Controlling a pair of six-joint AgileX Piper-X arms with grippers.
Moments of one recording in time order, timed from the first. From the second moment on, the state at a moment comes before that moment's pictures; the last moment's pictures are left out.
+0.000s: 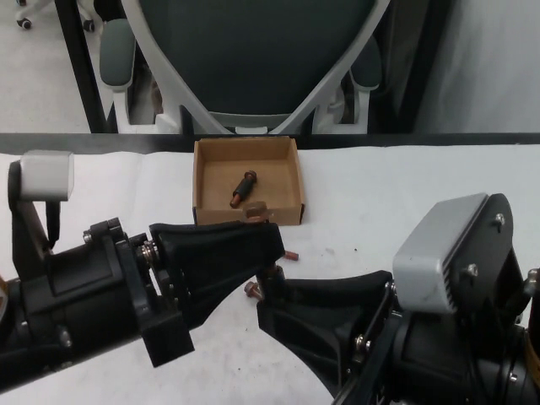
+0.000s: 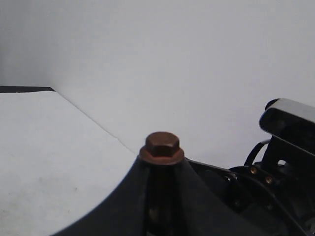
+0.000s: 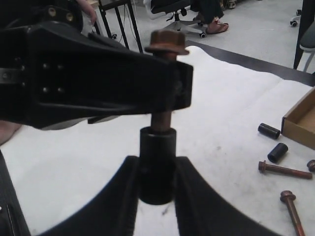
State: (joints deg) left arm -36.2 51.2 -16.8 -36.3 31.5 -35.8; right arm 61.9 55.1 -29.8 -6.0 6.5 12.7
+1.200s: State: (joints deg) left arm -23.4 51.2 -16.8 -28.4 37.1 -33.0; right arm 60.5 54.2 -29.9 -8.9 9.5 11.3
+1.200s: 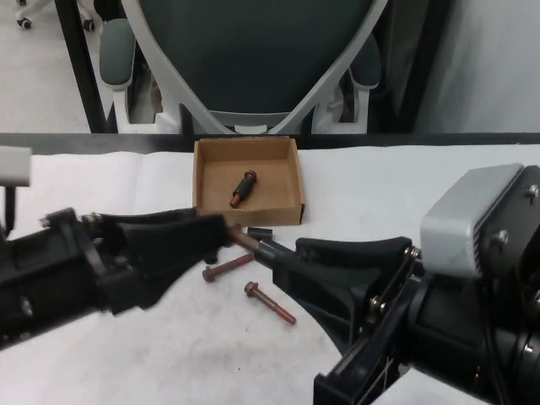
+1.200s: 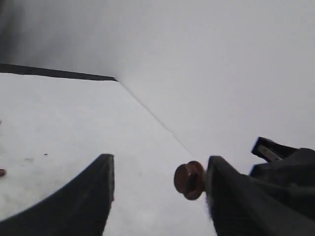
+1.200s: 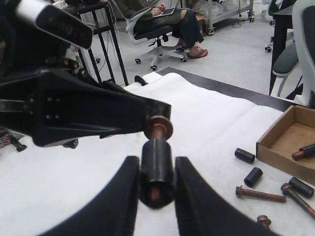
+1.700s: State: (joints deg) left arm -18.0 51.2 -19.1 -19.5 36.2 -30.0; right arm 50.8 54.2 -33.7 0.4 1.2 14.2
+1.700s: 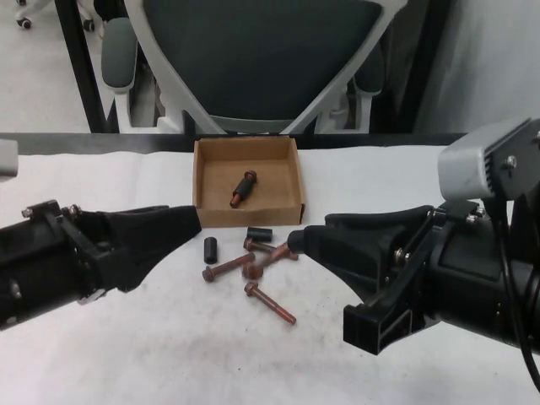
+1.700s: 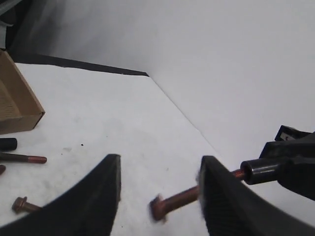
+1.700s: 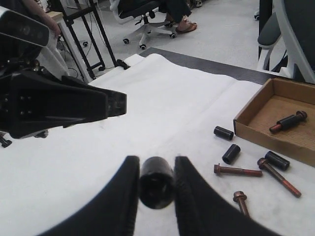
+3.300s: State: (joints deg) left arm -18.0 26.2 -19.2 12.1 34.1 -6.8; right arm 61.7 34.0 -21.5 9.9 13.0 11.5
